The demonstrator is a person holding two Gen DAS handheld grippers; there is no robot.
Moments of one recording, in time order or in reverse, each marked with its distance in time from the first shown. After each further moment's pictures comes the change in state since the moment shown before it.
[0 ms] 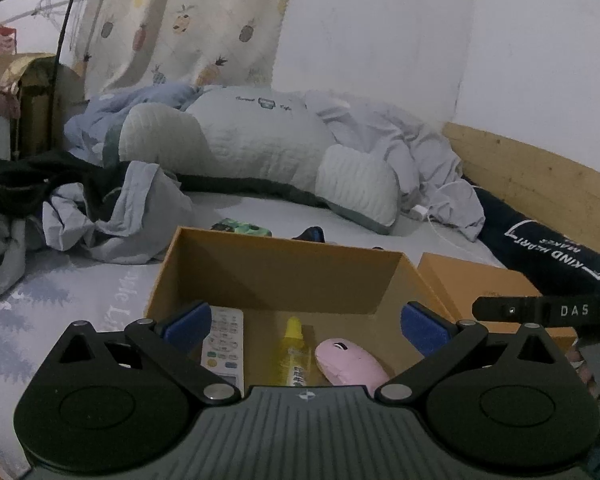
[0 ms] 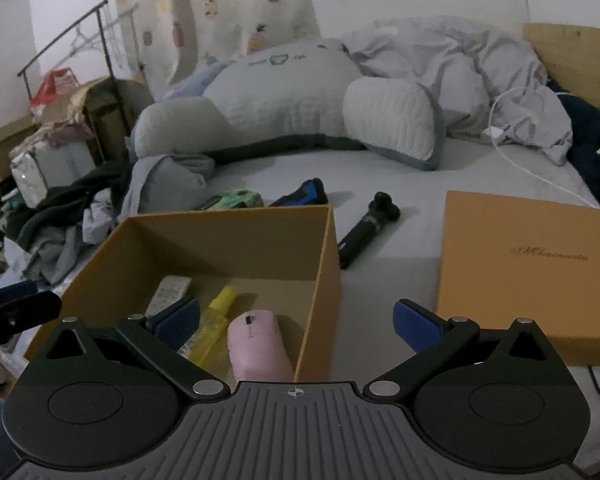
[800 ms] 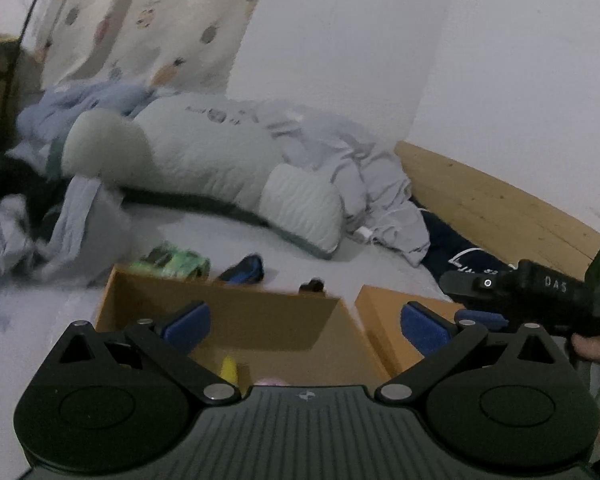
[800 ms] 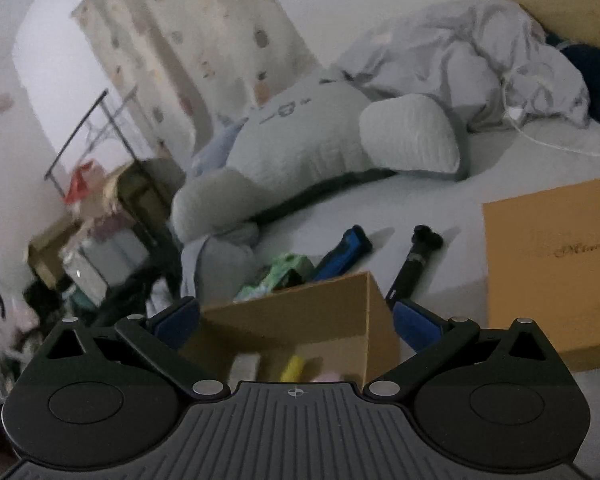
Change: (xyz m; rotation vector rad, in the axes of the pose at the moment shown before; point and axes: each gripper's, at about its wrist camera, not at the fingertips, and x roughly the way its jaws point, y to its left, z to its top) left arm 0.012 -0.008 0.059 -0.042 -0.021 -0.200; right arm -0.013 -0.043 0.057 0.286 -0.087 0.196
